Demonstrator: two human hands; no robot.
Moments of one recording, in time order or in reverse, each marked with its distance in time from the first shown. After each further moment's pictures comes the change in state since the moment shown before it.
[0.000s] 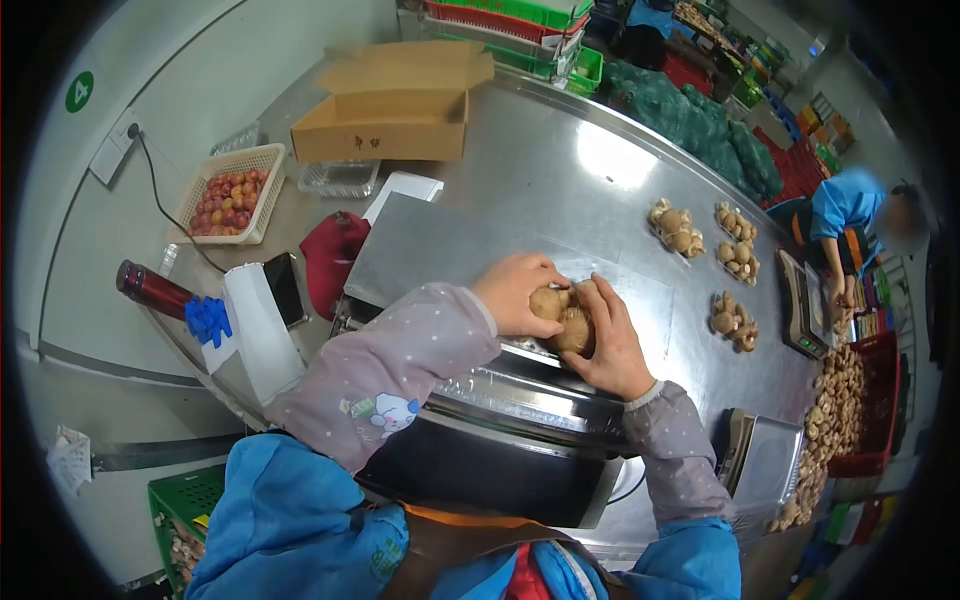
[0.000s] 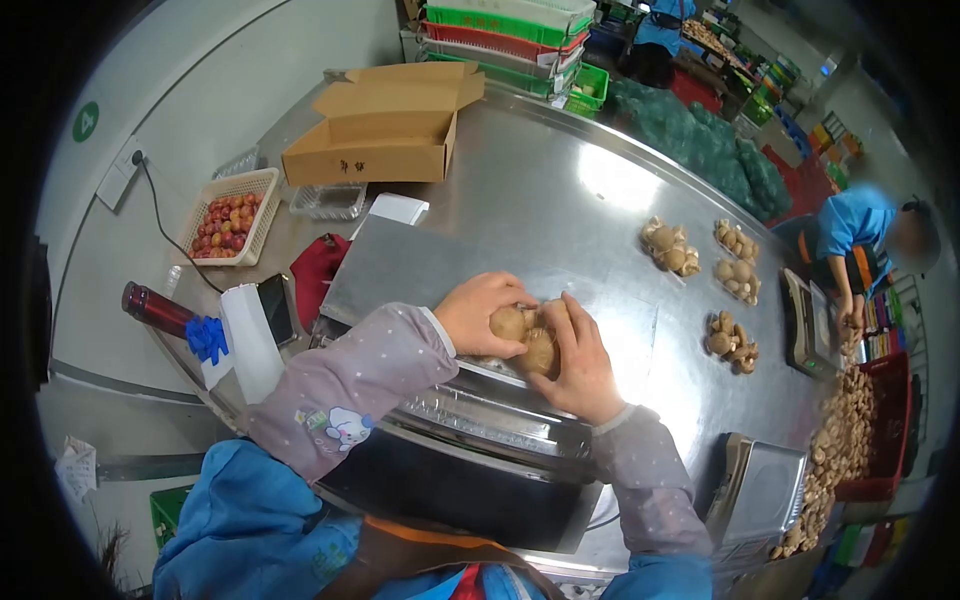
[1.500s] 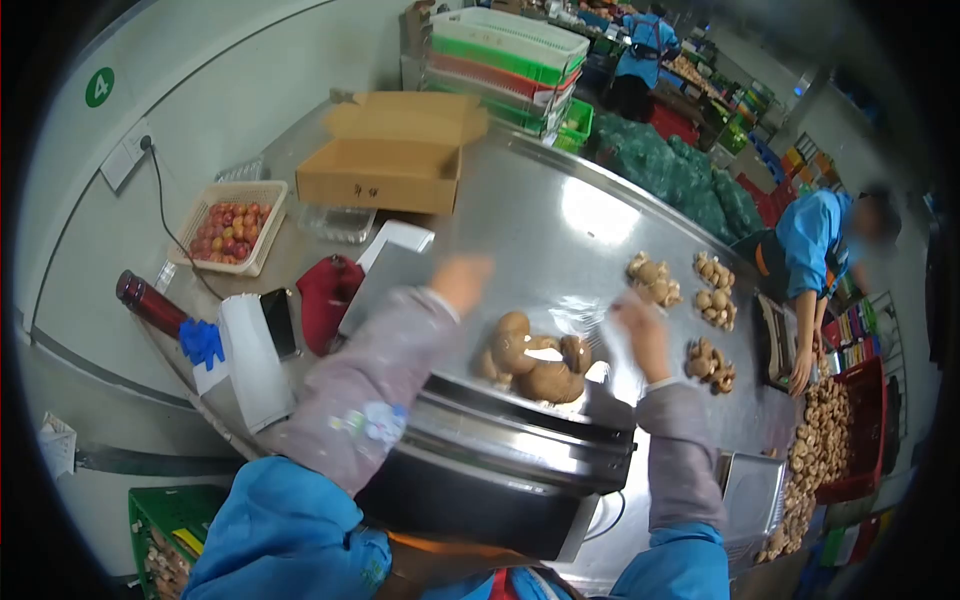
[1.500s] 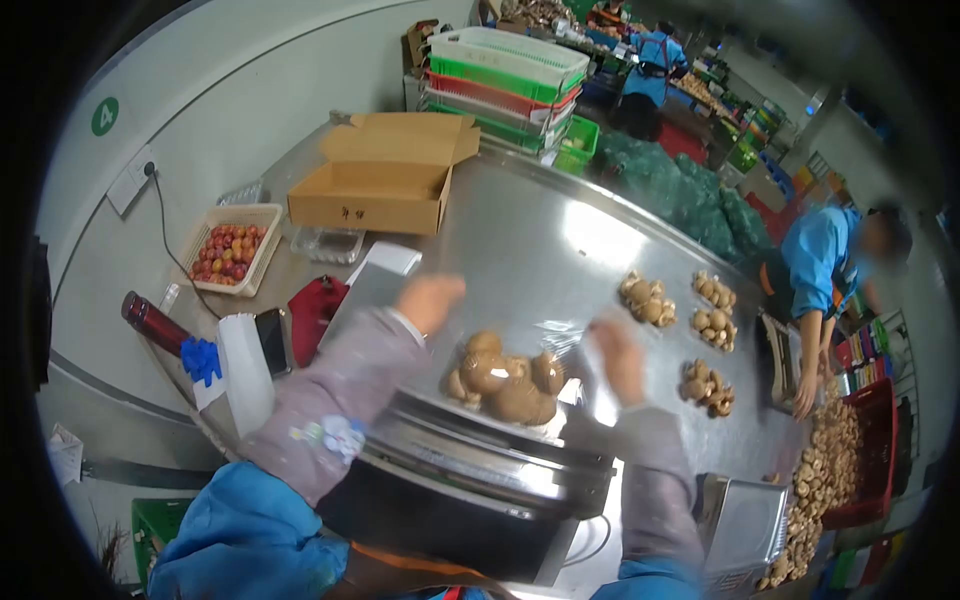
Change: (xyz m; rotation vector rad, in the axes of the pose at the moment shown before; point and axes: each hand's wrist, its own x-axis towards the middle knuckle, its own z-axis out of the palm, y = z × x) left_hand 0.022 -0.055 -0.038 0.059 0.366 -0.362; right_hand 0.023 0.095 -0.038 0.195 0.169 0.342
